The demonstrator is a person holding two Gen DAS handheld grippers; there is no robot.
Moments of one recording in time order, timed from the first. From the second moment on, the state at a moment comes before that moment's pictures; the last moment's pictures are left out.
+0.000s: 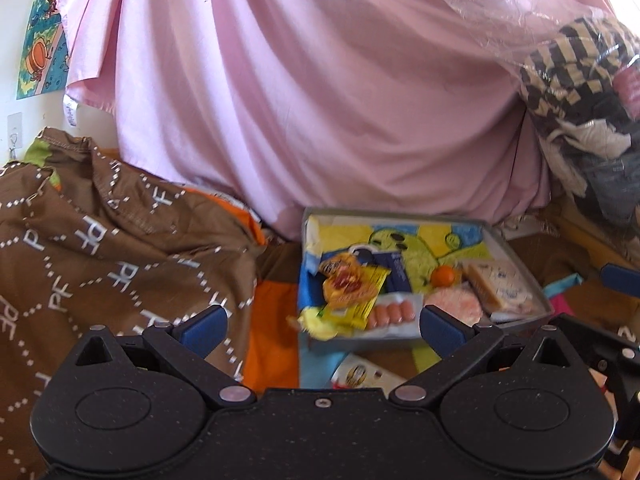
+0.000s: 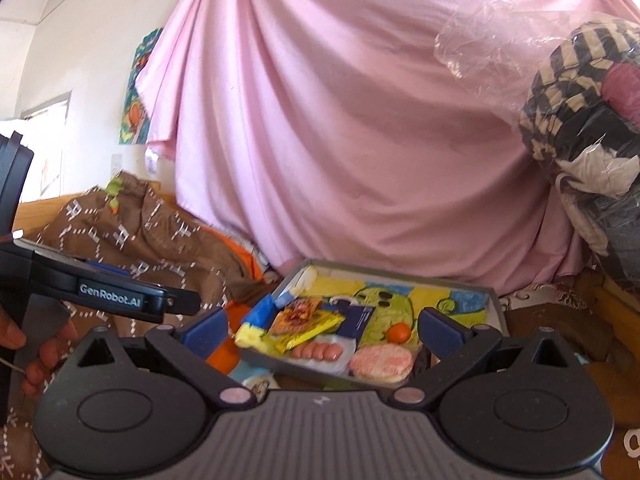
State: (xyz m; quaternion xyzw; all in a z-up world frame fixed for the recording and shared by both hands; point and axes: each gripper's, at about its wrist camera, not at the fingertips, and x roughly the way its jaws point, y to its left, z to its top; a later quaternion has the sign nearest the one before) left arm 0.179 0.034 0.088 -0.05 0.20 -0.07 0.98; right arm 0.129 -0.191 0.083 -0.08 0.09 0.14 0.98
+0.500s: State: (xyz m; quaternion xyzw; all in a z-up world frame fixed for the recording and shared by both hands) left arm 0.137 0.065 0.024 -0.04 0.30 -0.04 0.95; right arm 0.105 -0.174 0.029 -0.10 0.20 0.18 0.96
